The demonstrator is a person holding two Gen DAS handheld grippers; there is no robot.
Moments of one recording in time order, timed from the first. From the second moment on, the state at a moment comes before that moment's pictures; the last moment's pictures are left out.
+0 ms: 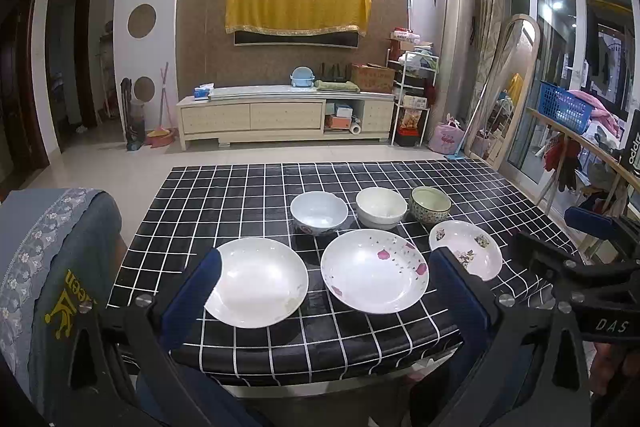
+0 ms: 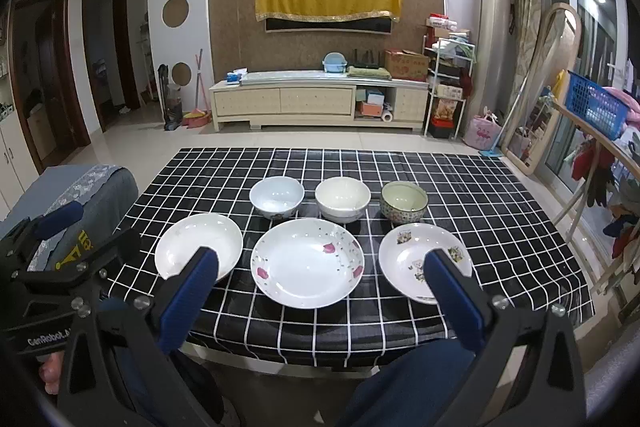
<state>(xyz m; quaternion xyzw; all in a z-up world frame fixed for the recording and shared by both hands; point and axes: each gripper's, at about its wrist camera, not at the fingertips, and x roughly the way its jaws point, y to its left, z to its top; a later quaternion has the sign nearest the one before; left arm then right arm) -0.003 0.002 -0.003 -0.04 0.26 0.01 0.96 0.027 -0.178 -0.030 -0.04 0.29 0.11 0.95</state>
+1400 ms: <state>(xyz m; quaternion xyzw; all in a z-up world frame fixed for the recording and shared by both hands) 0.109 0.130 -0.058 -0.08 0.41 0.09 0.90 0.165 -0.060 -0.078 -0.11 0.35 0.25 0.90</state>
